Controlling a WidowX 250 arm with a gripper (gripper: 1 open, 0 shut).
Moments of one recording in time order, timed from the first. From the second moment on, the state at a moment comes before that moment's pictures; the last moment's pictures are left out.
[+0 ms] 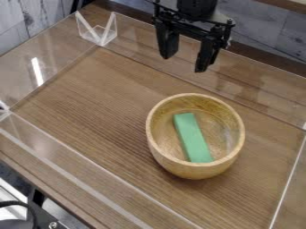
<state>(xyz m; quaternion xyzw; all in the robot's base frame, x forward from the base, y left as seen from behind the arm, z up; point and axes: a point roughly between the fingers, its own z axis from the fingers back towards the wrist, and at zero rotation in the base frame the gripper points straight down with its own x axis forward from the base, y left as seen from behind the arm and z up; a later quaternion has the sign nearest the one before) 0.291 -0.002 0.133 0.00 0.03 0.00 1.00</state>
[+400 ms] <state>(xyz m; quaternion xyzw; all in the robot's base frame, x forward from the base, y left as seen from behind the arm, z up) 0.262 -0.012 0.096 0.00 0.06 0.05 1.00</state>
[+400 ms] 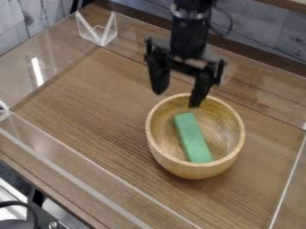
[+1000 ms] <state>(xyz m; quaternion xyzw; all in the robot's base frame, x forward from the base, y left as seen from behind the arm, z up) 0.253 -0.030 0.071 0.00 0.03 0.08 1.00</state>
